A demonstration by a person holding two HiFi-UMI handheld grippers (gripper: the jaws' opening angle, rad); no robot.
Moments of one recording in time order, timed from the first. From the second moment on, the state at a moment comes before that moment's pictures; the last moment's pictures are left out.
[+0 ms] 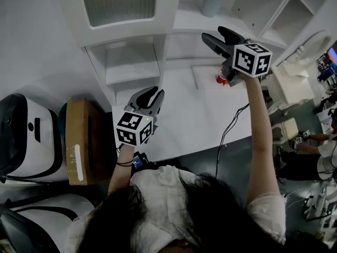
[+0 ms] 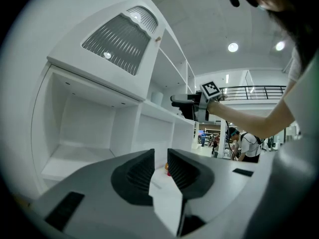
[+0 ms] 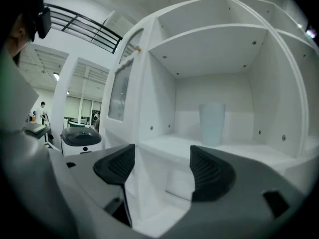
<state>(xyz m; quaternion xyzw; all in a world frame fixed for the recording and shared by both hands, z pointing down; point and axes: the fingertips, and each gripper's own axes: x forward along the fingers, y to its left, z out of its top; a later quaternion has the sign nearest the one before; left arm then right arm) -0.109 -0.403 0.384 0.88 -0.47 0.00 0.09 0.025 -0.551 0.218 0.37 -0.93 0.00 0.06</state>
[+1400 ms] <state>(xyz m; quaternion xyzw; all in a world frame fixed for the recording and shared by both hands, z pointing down) -0.030 -0.255 0.414 0.91 -0.39 0.01 0.12 0.046 -0.257 0.421 0.45 -0.88 0.14 0.01</state>
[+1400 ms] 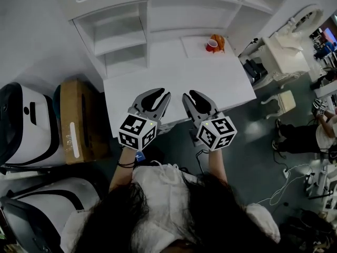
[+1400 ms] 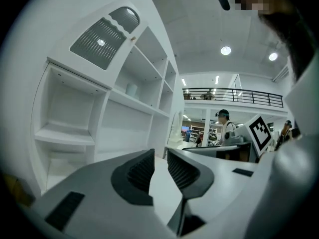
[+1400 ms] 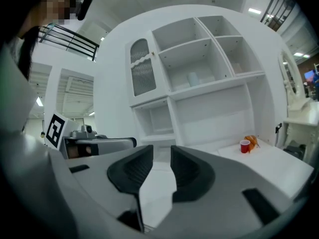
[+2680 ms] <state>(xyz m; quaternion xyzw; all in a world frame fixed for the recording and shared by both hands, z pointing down) 0.071 -0.031 0.427 0.88 -0.46 0.03 0.12 0.135 -0.038 0.434 0.39 -0.91 0.14 -0.02</state>
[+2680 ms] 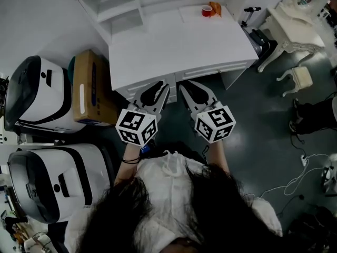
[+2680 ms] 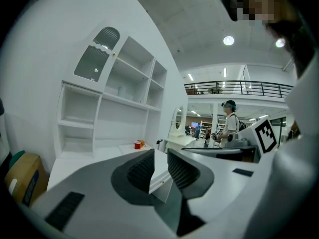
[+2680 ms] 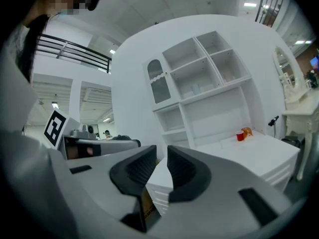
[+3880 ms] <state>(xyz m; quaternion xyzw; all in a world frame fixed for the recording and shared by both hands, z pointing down) -0.039 0.046 0.439 0.88 -0.46 0.02 0.14 0.023 0.048 0.435 0.40 -0.91 0.14 0.01</state>
